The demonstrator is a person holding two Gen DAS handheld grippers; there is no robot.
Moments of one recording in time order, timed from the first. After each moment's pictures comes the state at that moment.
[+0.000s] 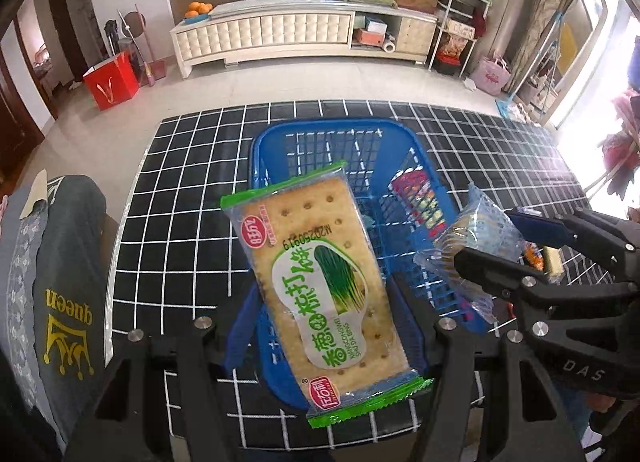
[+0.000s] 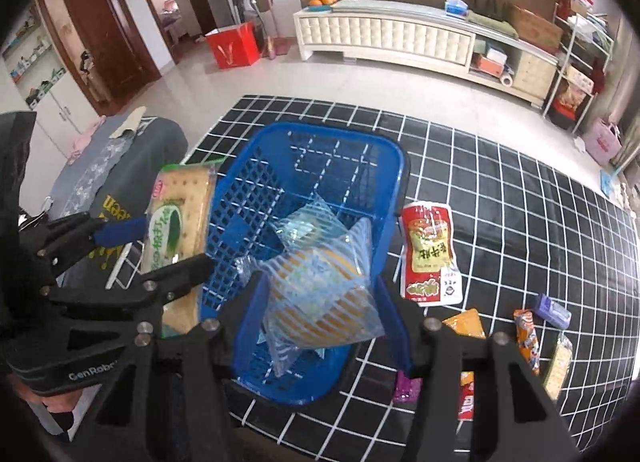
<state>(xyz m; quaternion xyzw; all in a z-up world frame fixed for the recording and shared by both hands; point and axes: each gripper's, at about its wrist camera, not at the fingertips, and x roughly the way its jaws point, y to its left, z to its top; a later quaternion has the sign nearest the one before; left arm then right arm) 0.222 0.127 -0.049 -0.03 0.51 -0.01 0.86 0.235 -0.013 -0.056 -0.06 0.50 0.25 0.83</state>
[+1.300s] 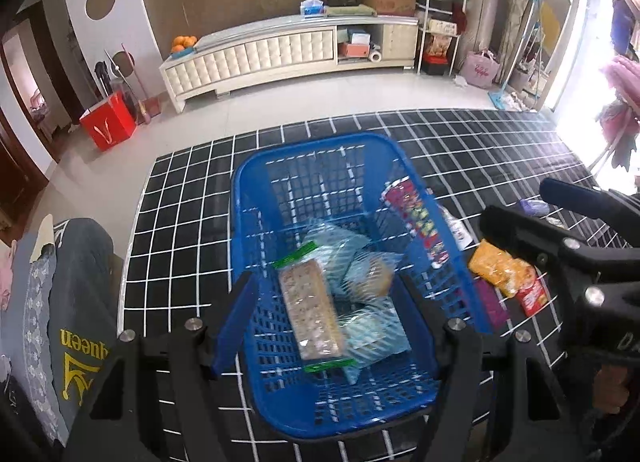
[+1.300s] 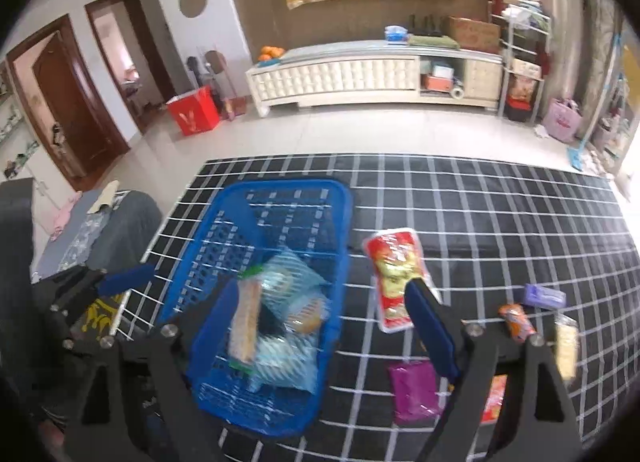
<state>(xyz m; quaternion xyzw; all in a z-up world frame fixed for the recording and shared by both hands) 0.222 0.101 -0.041 0.03 0.47 -0.02 0.88 0.226 -0.048 -0.034 0.02 0.43 0.17 0.89</state>
